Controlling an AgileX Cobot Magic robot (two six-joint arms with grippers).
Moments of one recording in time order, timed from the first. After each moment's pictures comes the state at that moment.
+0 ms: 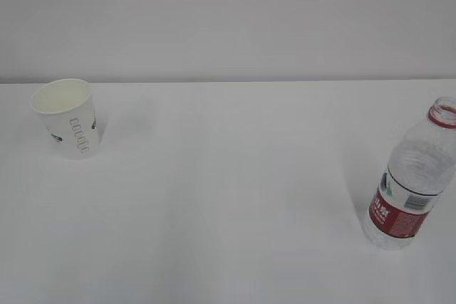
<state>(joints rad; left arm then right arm) 0.05 0.01 -0.53 0.03 1.10 -0.06 0.04 -0.01 -0.51 -0.02 1.14 0.00</state>
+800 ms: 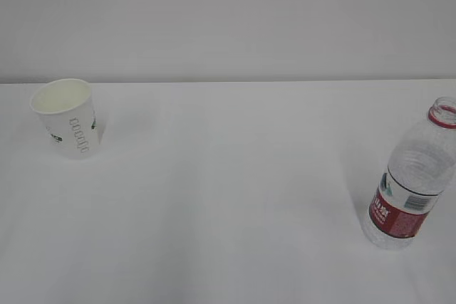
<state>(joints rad) 0.05 0.23 -0.54 -0.01 0.95 -0.06 0.04 0.15 -0.58 -0.02 0.99 0.00</state>
